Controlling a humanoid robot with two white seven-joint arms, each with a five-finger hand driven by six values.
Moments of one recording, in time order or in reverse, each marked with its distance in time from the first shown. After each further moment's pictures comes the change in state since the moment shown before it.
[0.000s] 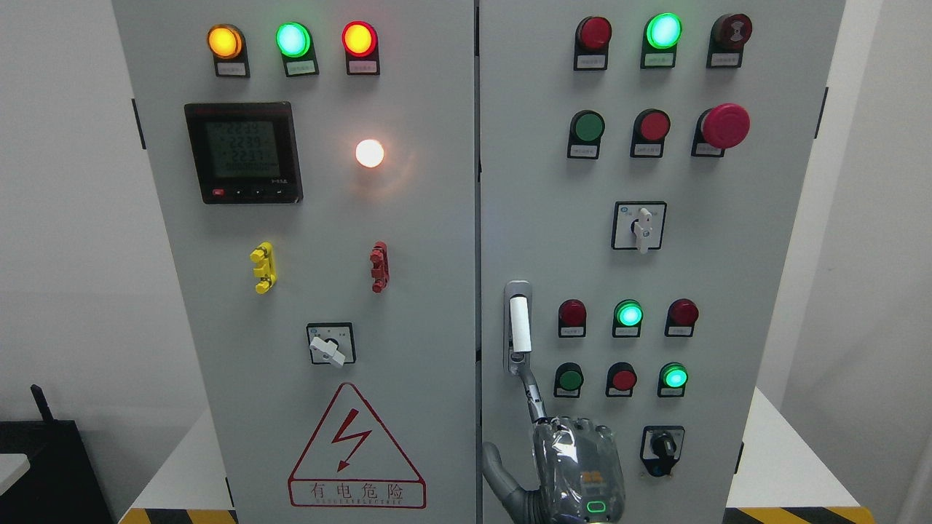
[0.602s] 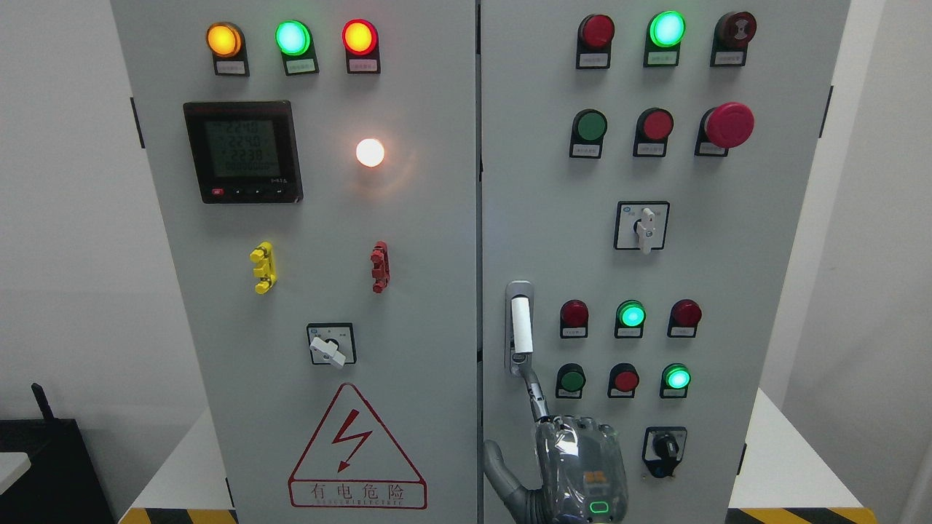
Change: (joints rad) left arm 0.000 0.000 0.000 0.000 0.000 0.000 0.000; right arm 0.024 0.000 -0.001 -0.020 -0.003 -0.004 0.000
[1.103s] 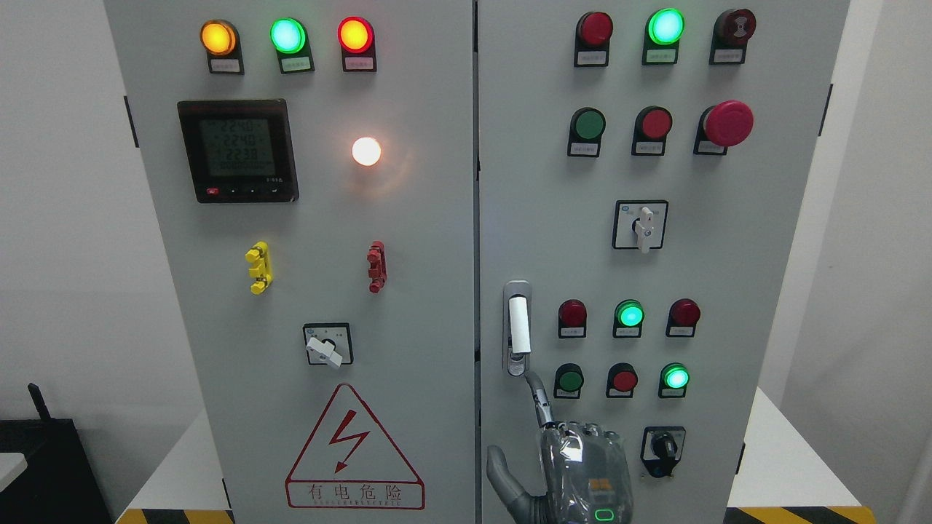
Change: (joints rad) left arm 0.000 0.000 0.000 0.000 0.000 0.000 0.000; right arm 0.020 -0.003 0.000 -0.036 -0.002 -0.008 -0.006
